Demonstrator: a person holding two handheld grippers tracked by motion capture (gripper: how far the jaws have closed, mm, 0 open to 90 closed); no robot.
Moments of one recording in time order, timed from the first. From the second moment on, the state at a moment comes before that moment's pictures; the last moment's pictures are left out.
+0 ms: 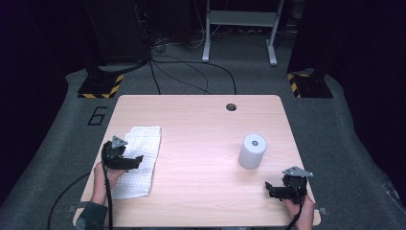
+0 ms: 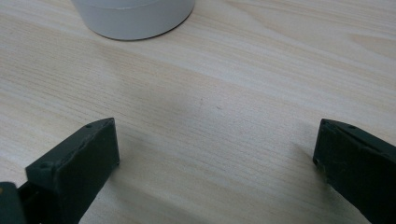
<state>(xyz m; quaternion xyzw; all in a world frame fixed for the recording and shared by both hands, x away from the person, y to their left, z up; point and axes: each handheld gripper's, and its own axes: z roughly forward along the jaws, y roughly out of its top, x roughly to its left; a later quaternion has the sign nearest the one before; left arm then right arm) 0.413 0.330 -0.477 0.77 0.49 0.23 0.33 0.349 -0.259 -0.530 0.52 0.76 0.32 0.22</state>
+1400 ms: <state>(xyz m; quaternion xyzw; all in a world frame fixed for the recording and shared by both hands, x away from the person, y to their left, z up) 0.357 0.241 -0.531 0.83 0.39 0.18 0.35 0.353 -0.248 -0.523 0.54 0.74 0.33 0.22</state>
